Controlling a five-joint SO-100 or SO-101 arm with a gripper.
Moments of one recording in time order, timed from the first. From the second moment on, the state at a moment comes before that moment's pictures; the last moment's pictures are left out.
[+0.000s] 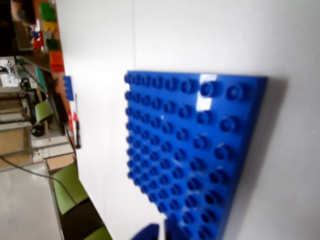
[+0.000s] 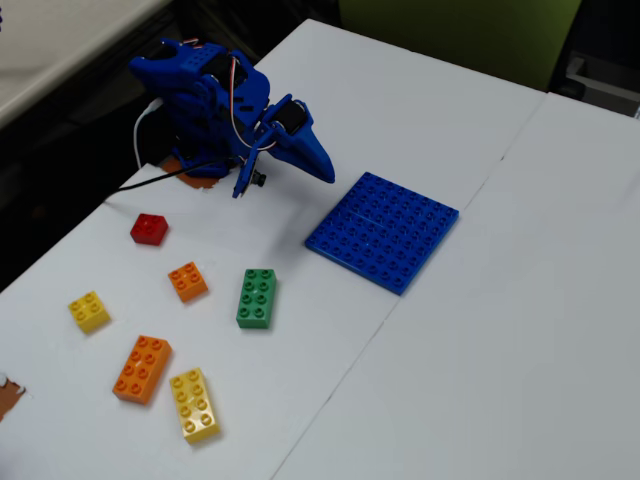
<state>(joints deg) -0.4 187.9 178.0 37.6 -1.5</state>
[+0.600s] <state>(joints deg) -0.4 187.9 178.0 37.6 -1.5</state>
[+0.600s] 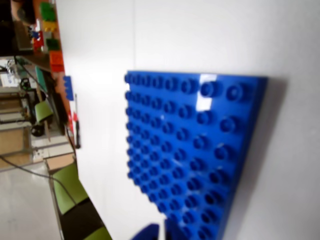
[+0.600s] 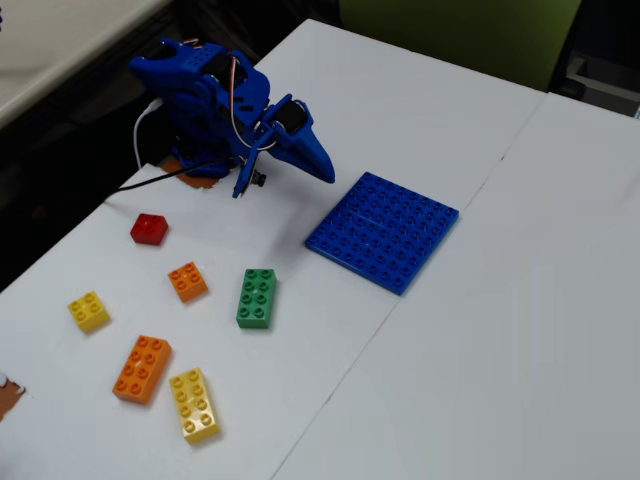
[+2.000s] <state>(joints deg) 8.2 119.5 94.7 82.9 -69.3</state>
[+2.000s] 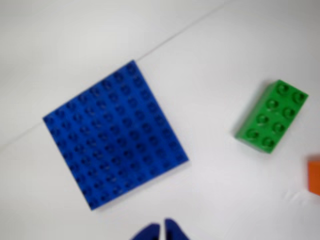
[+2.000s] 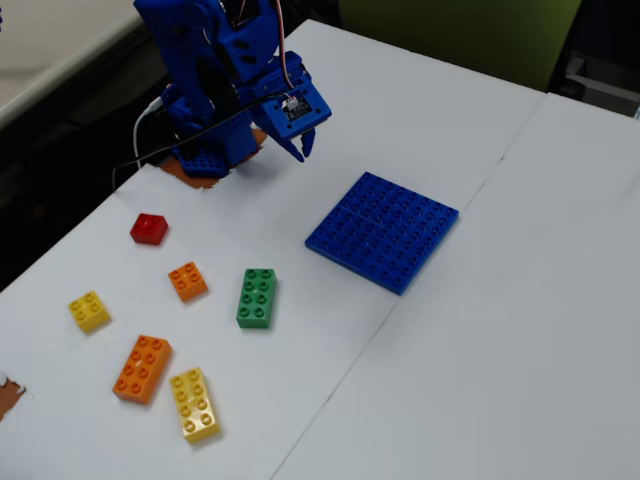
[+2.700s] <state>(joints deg) 32.7 102.0 75.8 98.4 -98.8</state>
